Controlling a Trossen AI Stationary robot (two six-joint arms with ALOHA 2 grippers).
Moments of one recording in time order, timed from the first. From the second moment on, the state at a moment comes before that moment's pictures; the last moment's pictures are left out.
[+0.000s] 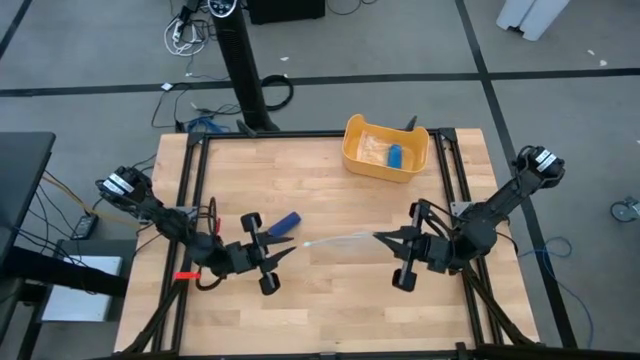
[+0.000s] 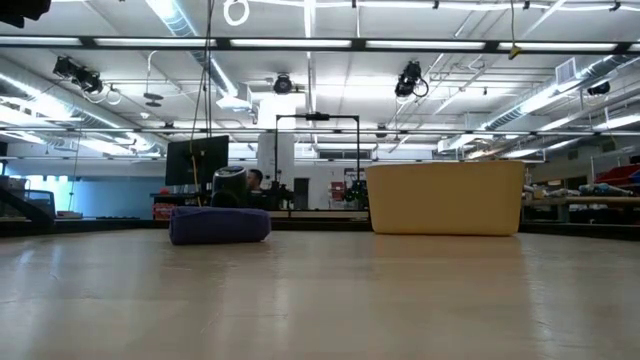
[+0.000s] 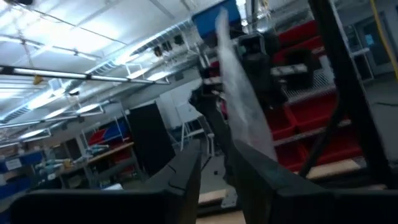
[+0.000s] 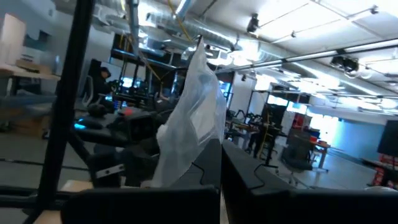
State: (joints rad) left arm -0.60 1.49 0.59 1.42 -0.75 0.69; right arm 0.73 1.27 0.76 1.02 0.88 -0.62
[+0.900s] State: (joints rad) left arm -0.59 1.49 0.75 1.18 -0.63 0.60; right arm 0.73 1.27 0.76 1.02 0.81 -0.59
